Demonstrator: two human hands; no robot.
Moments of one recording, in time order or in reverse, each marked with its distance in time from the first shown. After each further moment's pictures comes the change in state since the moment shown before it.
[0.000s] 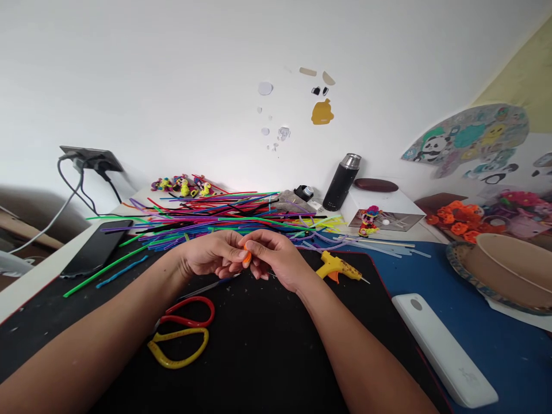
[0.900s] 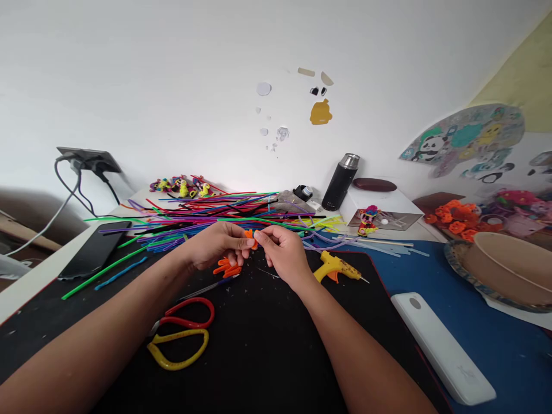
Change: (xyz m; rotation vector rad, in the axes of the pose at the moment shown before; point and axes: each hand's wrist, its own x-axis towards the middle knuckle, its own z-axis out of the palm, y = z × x) left_hand 0.006 0.008 0.003 0.171 0.389 0.043; right_hand 0.004 0.007 -0.008 -0.452 0.379 -0.209
